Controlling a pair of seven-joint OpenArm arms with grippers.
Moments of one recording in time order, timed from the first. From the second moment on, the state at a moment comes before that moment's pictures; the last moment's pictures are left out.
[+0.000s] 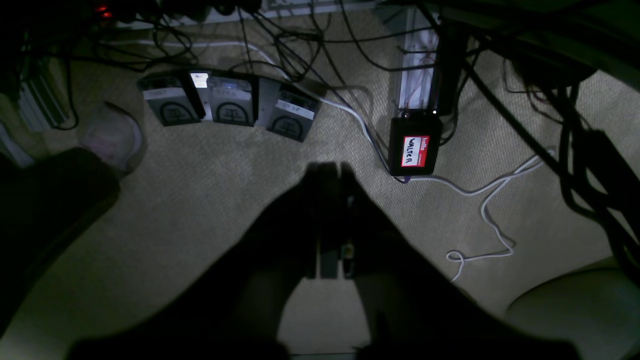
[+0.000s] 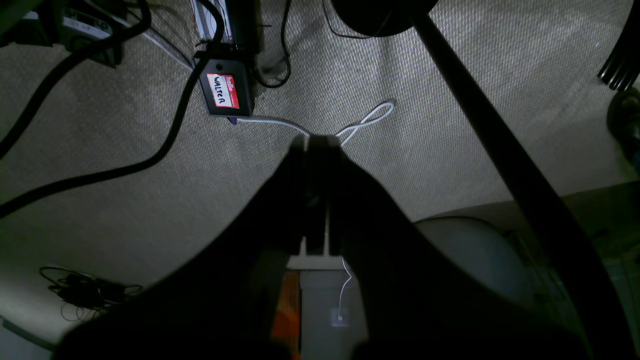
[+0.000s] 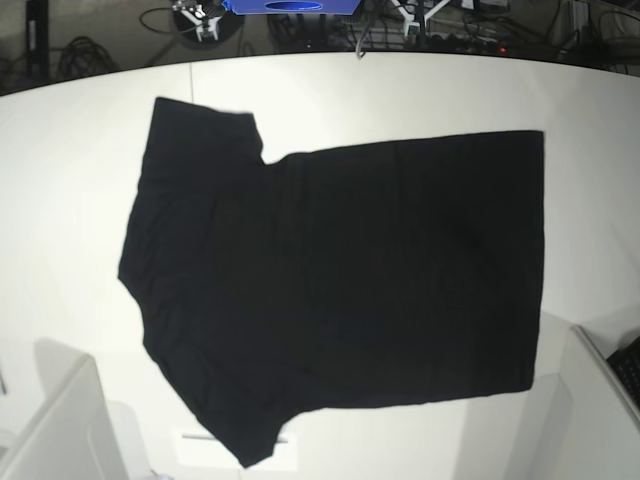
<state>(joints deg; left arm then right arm) 13.2 -2.3 1.4 14.7 -0.1 0.8 0.9 -7.3 3.1 -0.8 6.4 -2.0 1.2 -6.6</state>
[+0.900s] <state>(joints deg) 13.6 -3.0 1.2 15.0 -0.1 0.8 0.7 -7.4 3.1 -0.7 6.4 -2.0 1.2 -6.5</state>
